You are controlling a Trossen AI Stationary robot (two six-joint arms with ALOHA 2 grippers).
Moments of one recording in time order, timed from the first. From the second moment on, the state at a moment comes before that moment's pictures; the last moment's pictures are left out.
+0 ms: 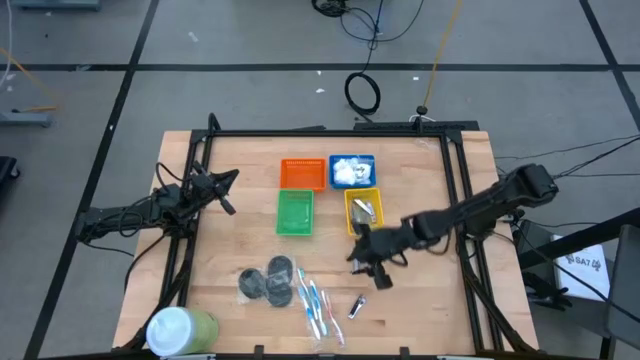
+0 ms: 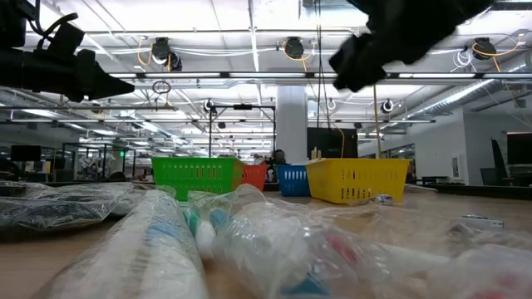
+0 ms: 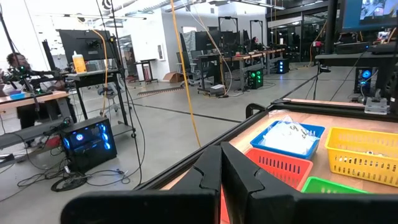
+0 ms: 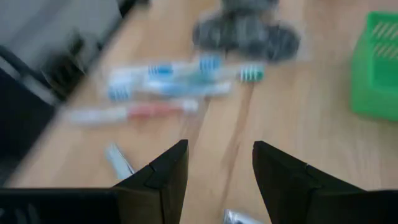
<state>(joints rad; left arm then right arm) 0.10 0.01 0.02 0.08 -0.56 0.15 0.31 1.48 0.85 -0.03 -0.09 0.07</state>
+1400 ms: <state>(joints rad) 0.10 0.01 0.02 0.08 -0.56 0.15 0.52 1.47 0.75 -0.37 0.29 0.56</state>
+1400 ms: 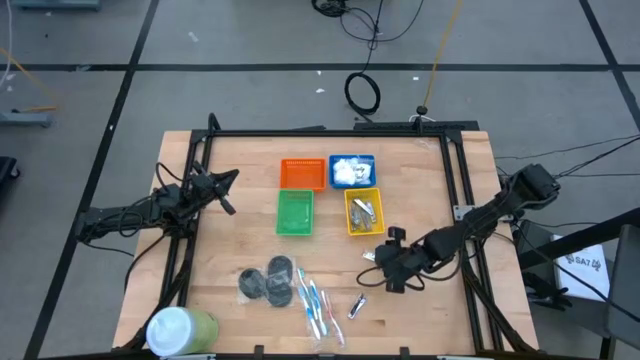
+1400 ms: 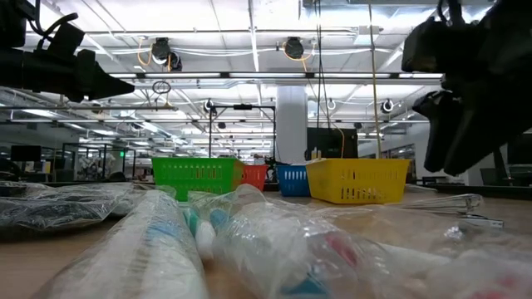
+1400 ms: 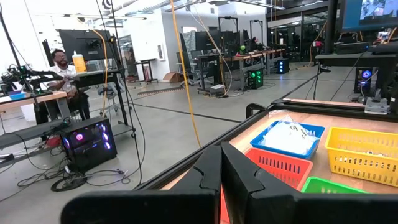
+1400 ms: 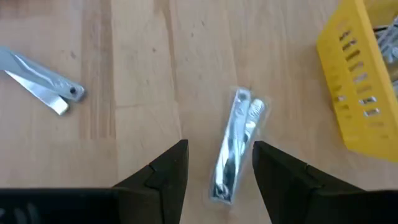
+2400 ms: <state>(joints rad) 0.10 0.01 0.02 0.08 -0.56 0.15 0.50 1.50 0.54 -0.14 0.31 0.56</state>
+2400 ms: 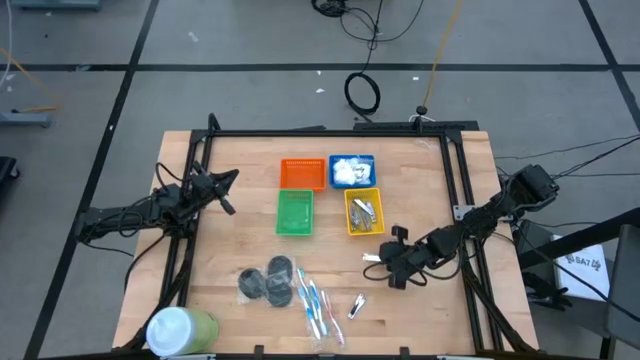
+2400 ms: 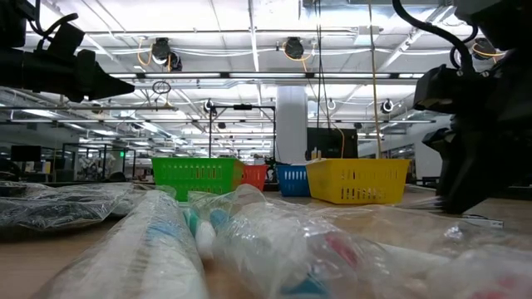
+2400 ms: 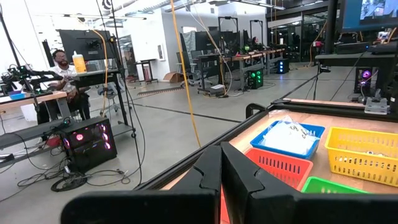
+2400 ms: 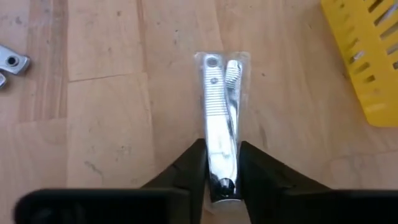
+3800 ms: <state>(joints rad) 0.10 0.01 0.02 0.08 -0.56 0.15 0.21 1.28 0.52 0.11 0.53 0.42</state>
